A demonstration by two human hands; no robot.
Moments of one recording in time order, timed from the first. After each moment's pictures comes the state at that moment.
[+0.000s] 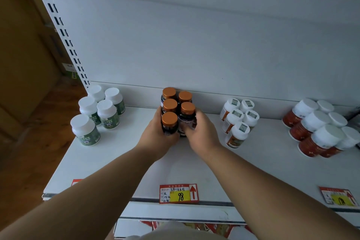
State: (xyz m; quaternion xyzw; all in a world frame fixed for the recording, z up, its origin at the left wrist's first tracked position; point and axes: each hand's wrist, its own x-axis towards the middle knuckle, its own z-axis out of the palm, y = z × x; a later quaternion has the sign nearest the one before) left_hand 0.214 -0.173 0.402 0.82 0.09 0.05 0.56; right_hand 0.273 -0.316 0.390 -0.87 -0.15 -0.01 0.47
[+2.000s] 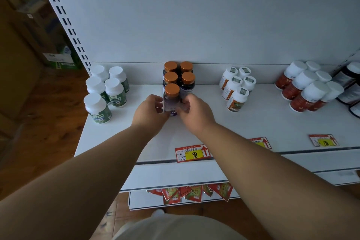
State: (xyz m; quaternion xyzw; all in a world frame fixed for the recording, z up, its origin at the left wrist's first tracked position) left_hand 0.183 -0.136 0.397 0.89 0.15 0.00 0.43; right_hand 0.214 -0.286 0.401 -0.93 -0.11 0.02 0.35
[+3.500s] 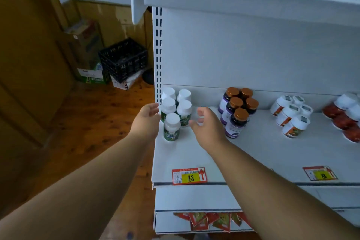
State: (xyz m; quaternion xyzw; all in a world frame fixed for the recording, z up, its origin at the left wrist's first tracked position) left_hand 0.152 0.058 0.416 0.75 0.27 0.03 0.60; right_hand 0.190 -0.119 0.406 -0.91 -0.04 0.02 0.40
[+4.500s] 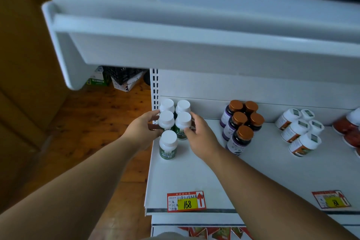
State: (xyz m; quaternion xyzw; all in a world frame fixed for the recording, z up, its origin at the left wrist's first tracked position) left_hand 0.196 0.086 0.406 0.86 0.15 -0.03 0.49; right_hand 0.234 -0.105 0.393 -0.87 -0.11 0.10 0.47
